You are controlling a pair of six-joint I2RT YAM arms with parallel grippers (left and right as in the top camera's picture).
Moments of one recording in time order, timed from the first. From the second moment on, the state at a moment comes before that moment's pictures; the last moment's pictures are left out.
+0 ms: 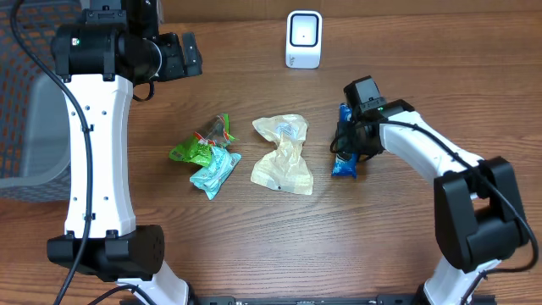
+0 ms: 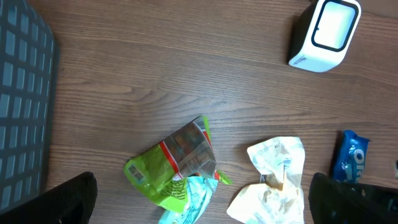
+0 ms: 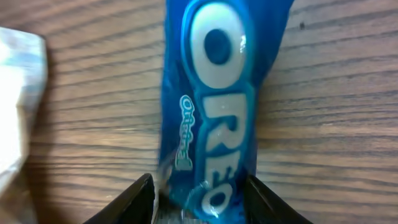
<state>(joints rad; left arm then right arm) -0.01 1.83 2.19 -1.38 0.07 -0.21 0.34 1.91 1.25 -0.66 -0.05 0.42</state>
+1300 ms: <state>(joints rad) -0.01 1.83 2.19 -1.38 0.07 -0.21 0.35 2.17 1.63 0.22 0.18 0.30</state>
